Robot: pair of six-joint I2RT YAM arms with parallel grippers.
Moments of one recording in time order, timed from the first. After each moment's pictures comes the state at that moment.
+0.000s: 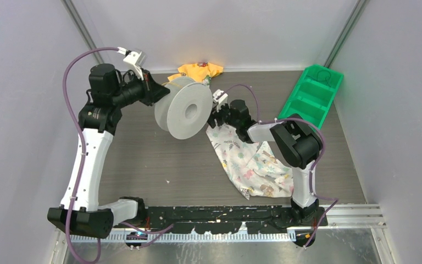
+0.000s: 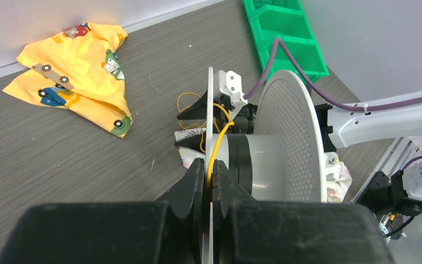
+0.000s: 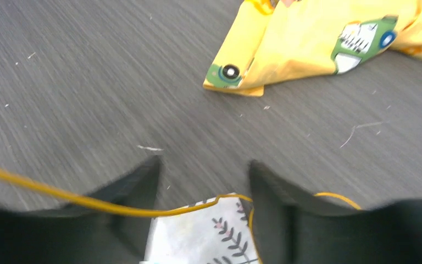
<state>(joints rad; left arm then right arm) -0.11 1.18 1.46 -0.55 0.66 -0.10 0.58 2.02 1.06 0.71 -0.27 -0.11</state>
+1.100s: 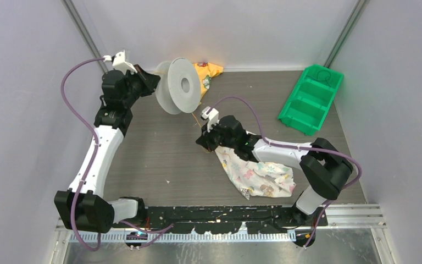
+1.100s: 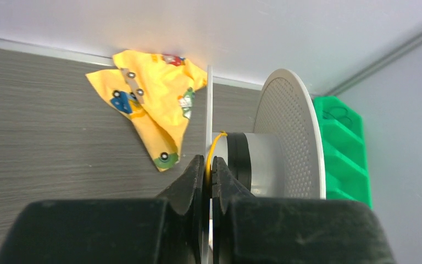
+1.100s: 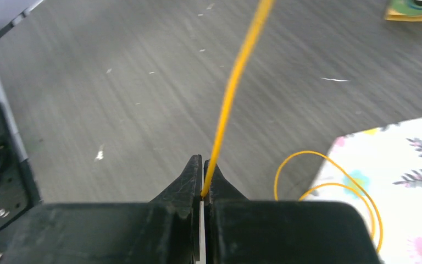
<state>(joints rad) -0.10 1.22 1.22 -0.11 0.25 -0.48 0.83 1.62 0.90 0.34 -0.19 0.18</state>
